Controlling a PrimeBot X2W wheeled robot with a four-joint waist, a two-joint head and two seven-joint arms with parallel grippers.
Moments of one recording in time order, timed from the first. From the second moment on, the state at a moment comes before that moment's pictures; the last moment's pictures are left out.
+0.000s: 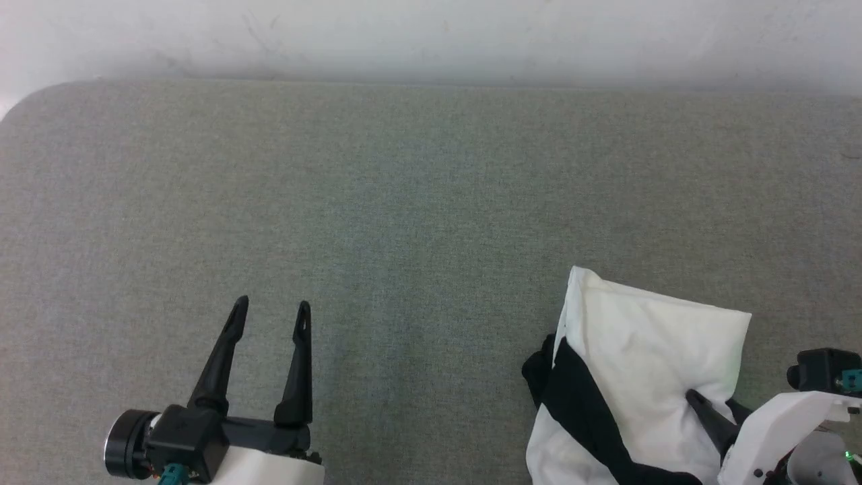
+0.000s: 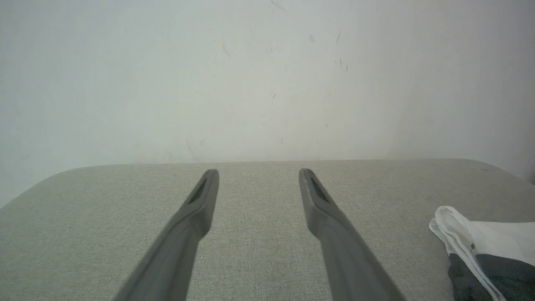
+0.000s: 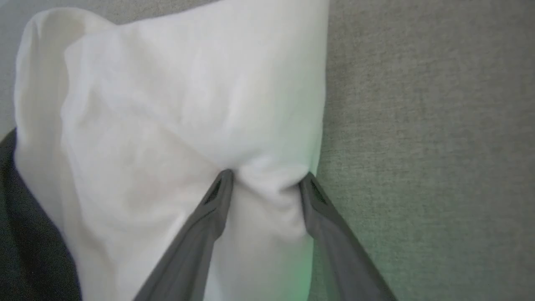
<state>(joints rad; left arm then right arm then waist) 0.10 0.26 -0.25 -0.24 -0.23 0.16 -0.24 0.09 -0.05 -0.21 -0.04 0.42 0.13 0.66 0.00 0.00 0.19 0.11</state>
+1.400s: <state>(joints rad) -0.07 0.32 -0.24 -0.36 -0.18 0.16 -0.20 -0.23 -0.60 -0.14 0.12 0.28 0.13 0.55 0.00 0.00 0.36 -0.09</state>
